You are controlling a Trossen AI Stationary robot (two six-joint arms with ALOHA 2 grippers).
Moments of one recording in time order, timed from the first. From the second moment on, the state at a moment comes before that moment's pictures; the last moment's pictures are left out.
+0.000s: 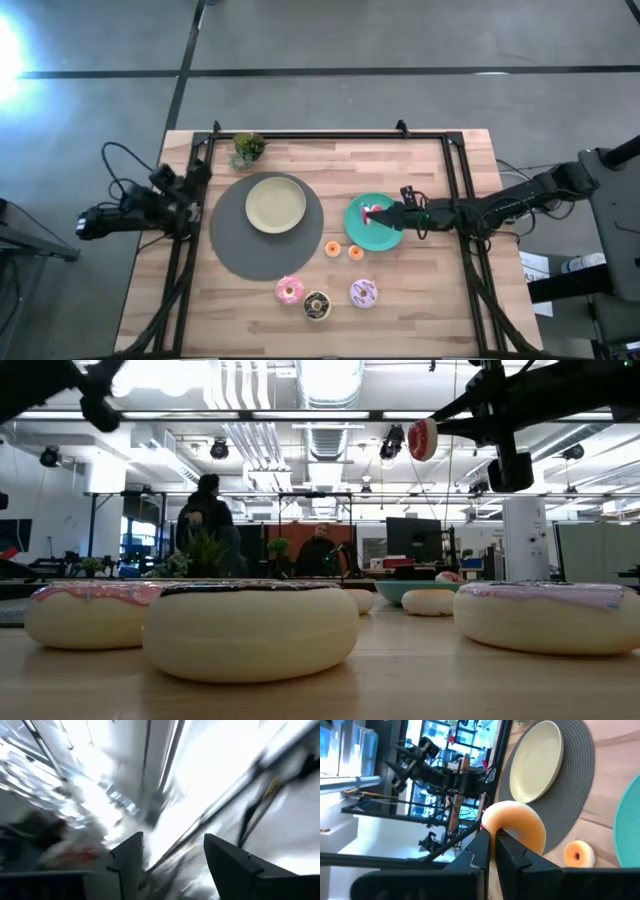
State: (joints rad) left arm 0.04 0.02 0.05 0.76 -0.19 -0.52; right arm 0.20 1.04 0.41 0.44 0.36 1.43
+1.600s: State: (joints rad) left arm 0.01 1.49 0.91 0.62 -0.47 -0.06; right arm 0.03 1.24 0.58 0.79 0.56 1.56
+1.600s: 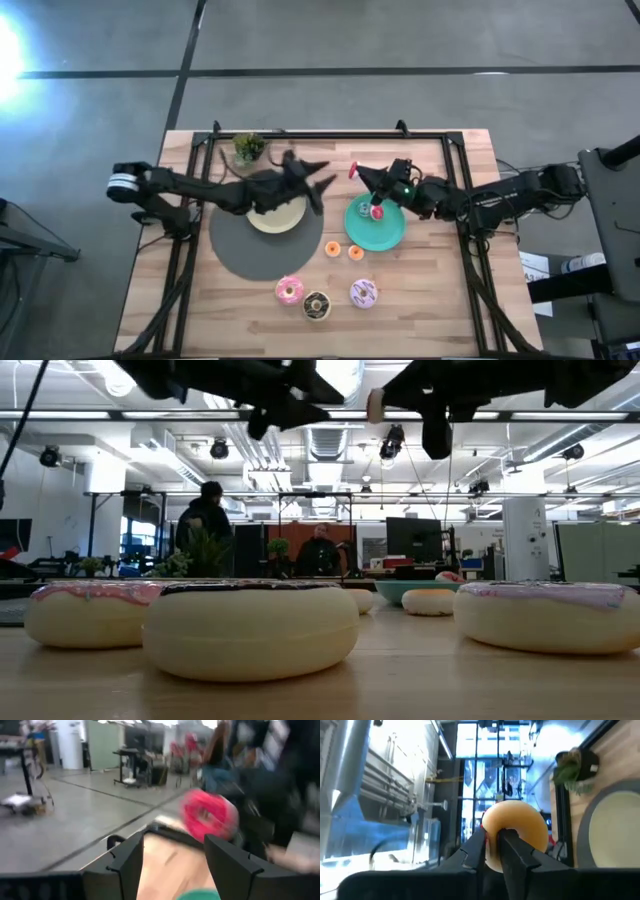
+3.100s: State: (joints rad) left arm 0.02 1.72 1.20 0.48 -0.57 0.08; right arm 0.02 1.22 0.58 0.76 0.61 1.52
